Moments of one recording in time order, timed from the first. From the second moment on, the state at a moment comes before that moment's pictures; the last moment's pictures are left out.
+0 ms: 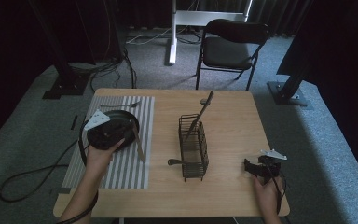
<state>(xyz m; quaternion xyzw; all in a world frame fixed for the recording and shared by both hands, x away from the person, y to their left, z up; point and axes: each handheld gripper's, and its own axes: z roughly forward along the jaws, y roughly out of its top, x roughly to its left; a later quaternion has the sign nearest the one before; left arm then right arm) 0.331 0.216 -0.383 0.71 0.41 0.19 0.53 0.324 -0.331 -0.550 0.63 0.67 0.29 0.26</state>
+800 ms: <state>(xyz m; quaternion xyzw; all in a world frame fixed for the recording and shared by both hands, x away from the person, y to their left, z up) 0.287 0.283 -0.403 0.66 0.48 0.17 0.55 0.323 -0.331 -0.550 0.63 0.67 0.29 0.26</state>
